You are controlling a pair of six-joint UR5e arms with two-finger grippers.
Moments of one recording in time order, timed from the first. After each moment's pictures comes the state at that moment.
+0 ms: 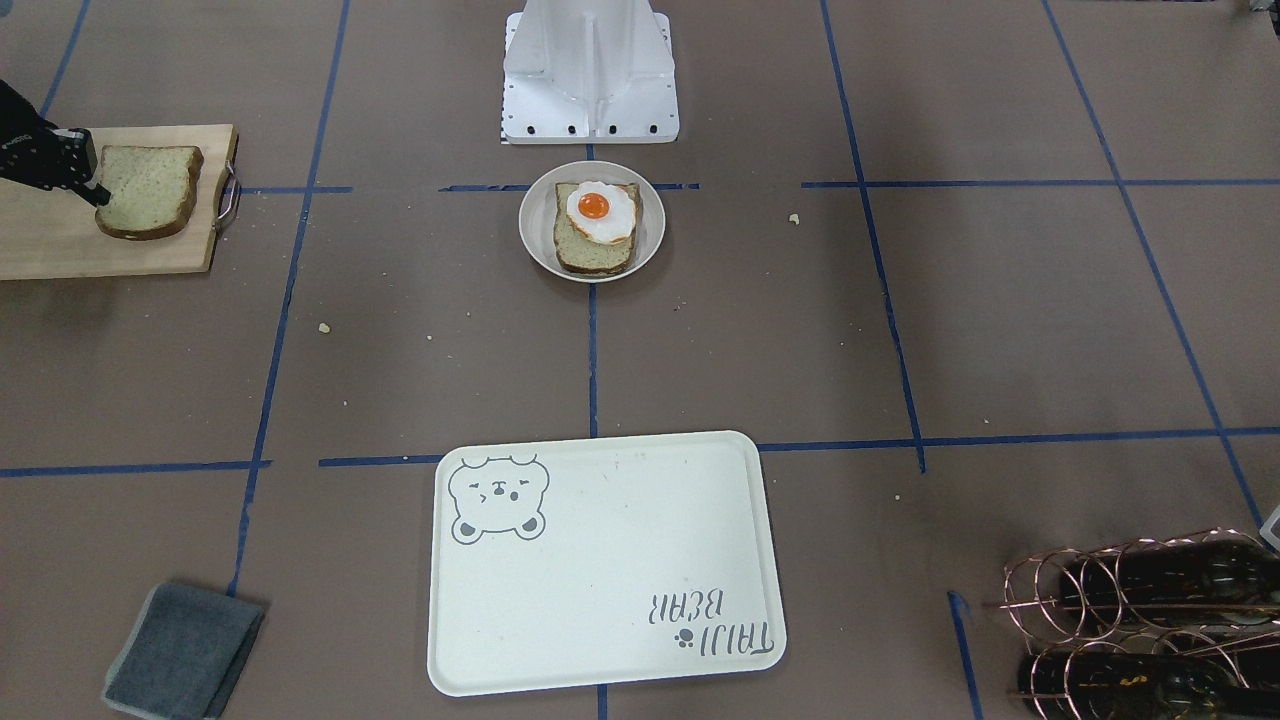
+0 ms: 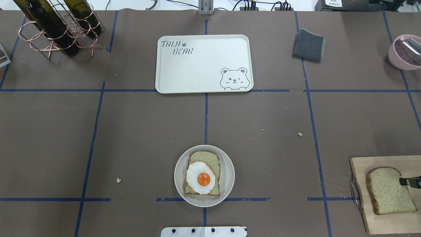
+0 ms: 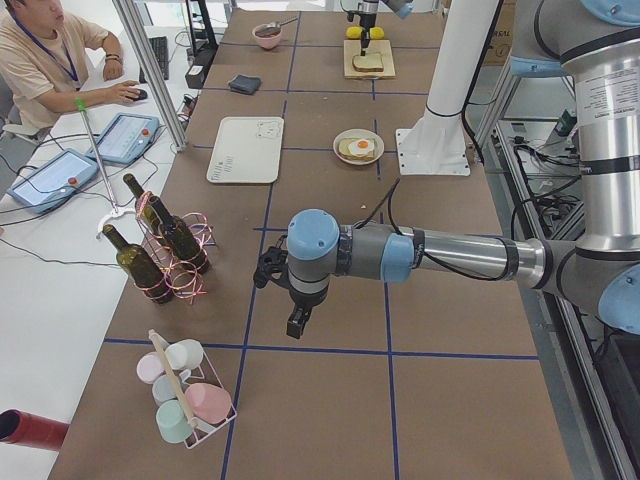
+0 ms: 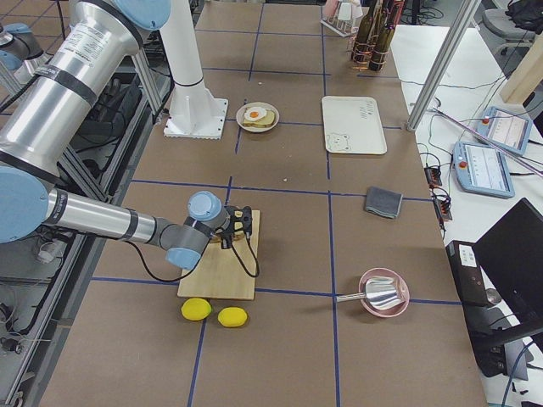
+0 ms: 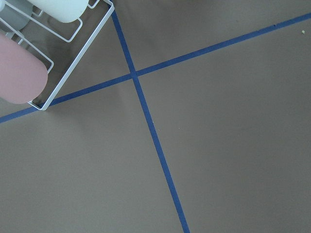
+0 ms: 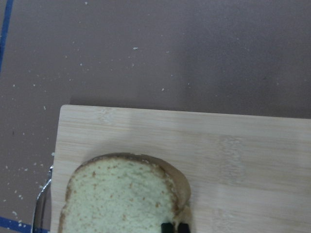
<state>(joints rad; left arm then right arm) -1.58 -1.37 -1.87 -1.58 -2.37 0.26 0.70 -2.14 1.72 -0.20 2.07 1.08</state>
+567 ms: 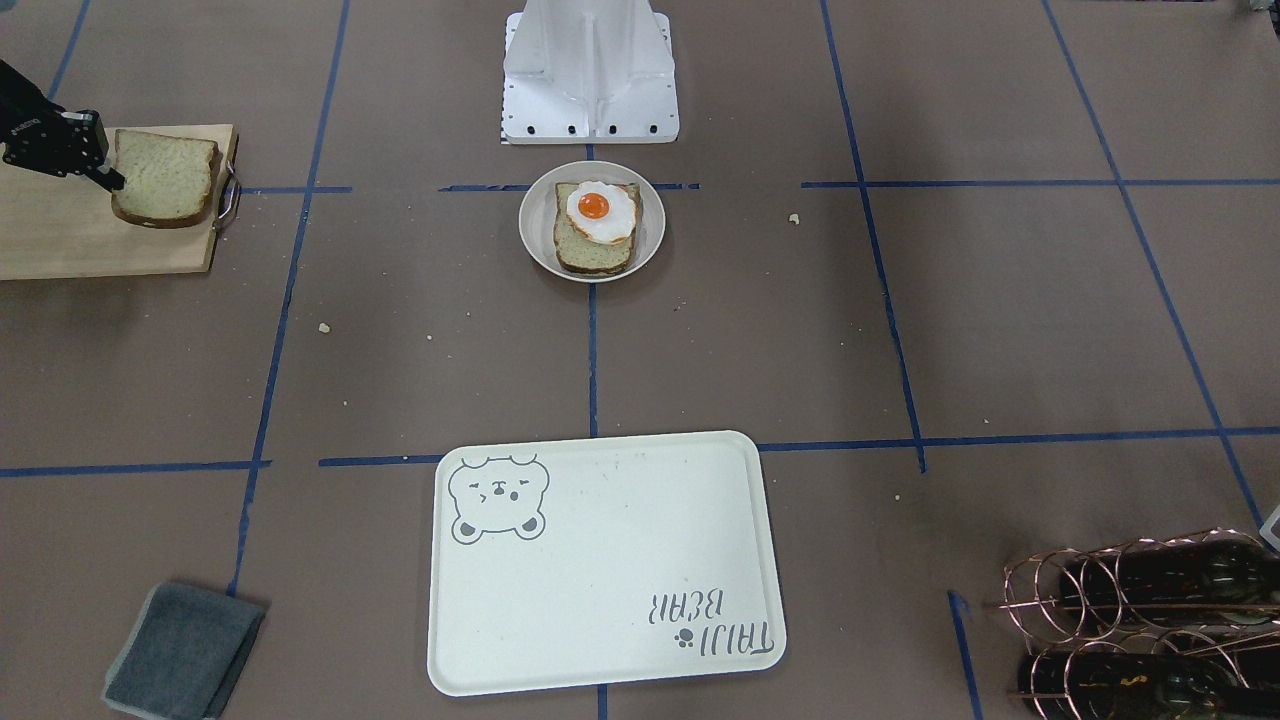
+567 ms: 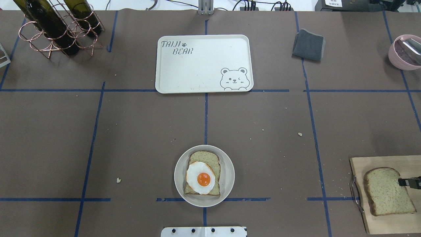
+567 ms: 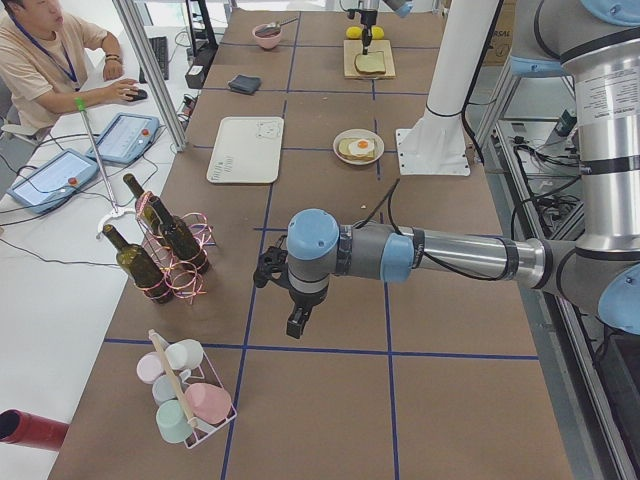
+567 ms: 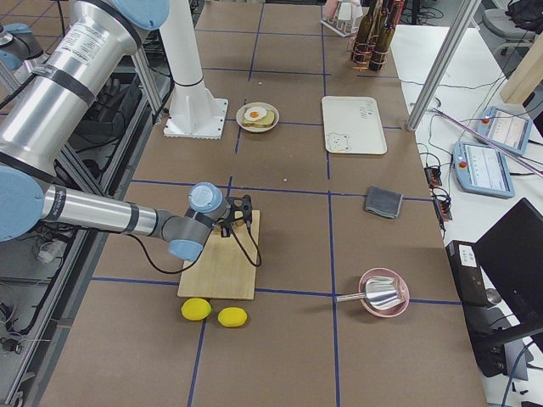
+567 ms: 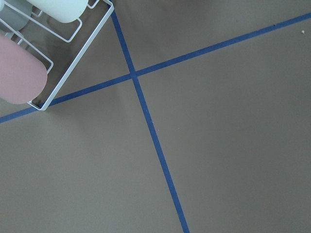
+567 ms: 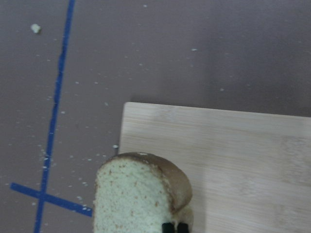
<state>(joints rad) -1.58 -1.37 -1.87 -1.58 -2.37 0.26 0.74 -2.14 1.80 -0.20 2.17 1.08</state>
